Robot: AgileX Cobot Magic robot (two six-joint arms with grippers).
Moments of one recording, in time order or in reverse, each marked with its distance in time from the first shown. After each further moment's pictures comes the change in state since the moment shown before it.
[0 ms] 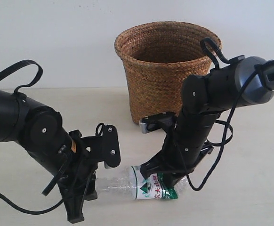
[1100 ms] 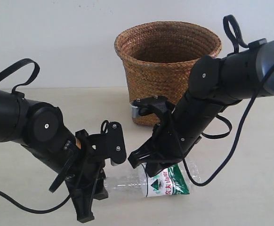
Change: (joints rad) left arm -0.008 0.000 0.000 -0.191 -0.044 0.148; right arm 0.021 -0.134 0.026 0.261 -0.056 -0.250
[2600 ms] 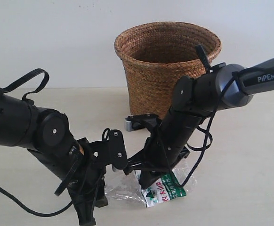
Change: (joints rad) left arm 0.000 0.065 -0.006 -0.038 0.004 0.014; right arm 0.002 0.254 -0.124 0.025 0.063 0.008
